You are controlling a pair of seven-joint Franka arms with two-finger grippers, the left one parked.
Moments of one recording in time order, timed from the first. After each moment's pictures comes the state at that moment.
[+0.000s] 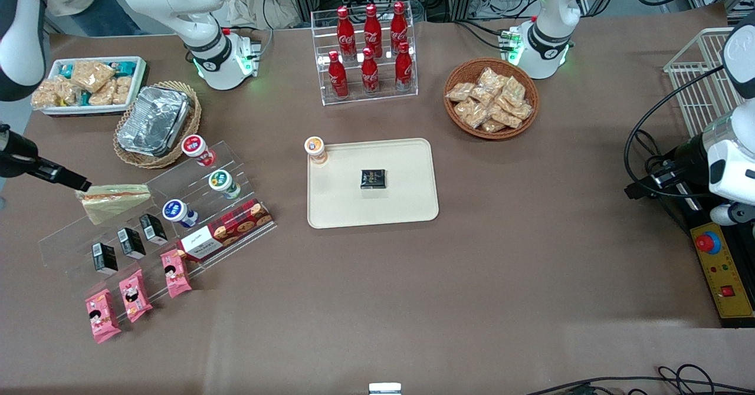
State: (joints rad) arm -0.01 0.01 -0.18 -1.75 -0.05 1.71 0.34
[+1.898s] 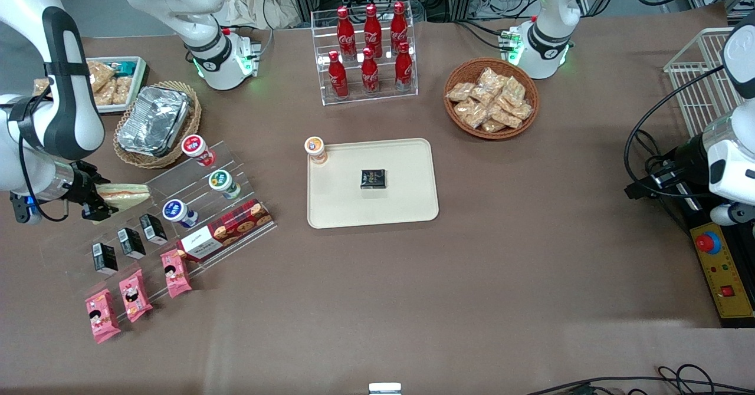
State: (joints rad) arm -0.09 0.15 -0.19 -2.09 -0.07 2.13 0.96
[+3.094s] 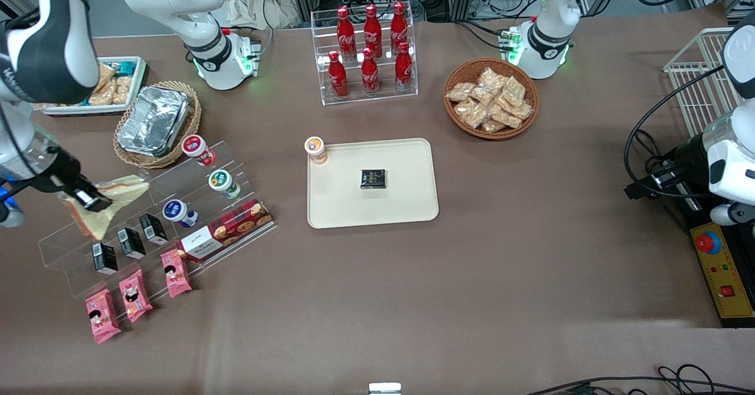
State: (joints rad) arm 0.08 0.03 -0.06 -1.76 -0.07 1.87 0.70
